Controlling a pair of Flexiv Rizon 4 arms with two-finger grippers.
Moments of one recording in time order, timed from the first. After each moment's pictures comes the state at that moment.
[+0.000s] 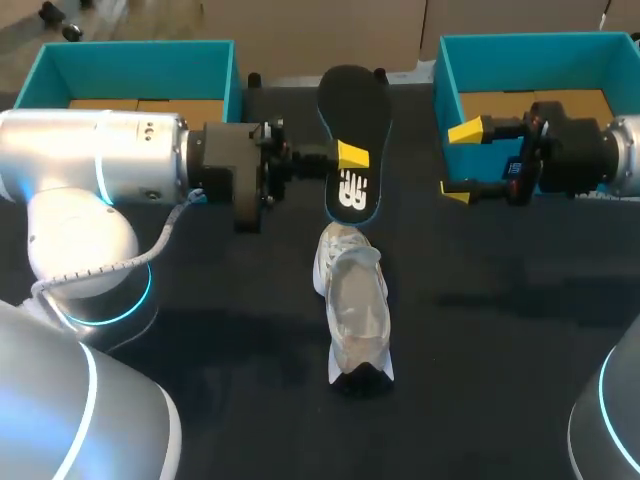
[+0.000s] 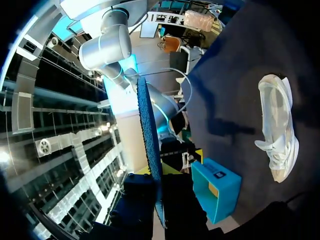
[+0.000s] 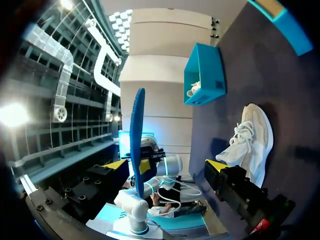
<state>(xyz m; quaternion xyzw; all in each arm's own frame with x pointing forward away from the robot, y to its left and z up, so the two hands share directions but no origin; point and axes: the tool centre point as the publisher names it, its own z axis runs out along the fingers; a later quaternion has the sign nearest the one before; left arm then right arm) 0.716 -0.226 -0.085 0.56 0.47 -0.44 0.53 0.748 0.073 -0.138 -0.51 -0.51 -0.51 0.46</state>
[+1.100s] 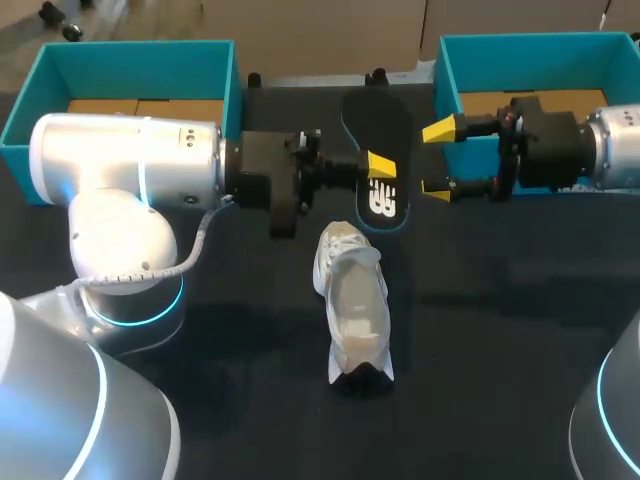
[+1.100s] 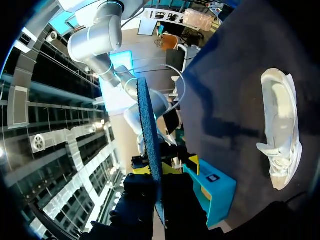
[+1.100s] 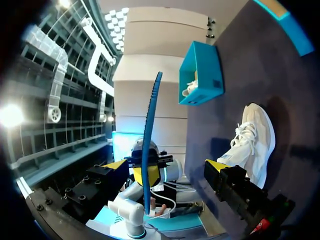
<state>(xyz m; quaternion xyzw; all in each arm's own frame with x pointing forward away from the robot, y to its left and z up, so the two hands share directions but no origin) 0.729 -0.259 -0.116 0.56 0.49 -0.43 0.51 0.751 0.100 -0.138 -0.53 -0.53 -0.49 0.45</state>
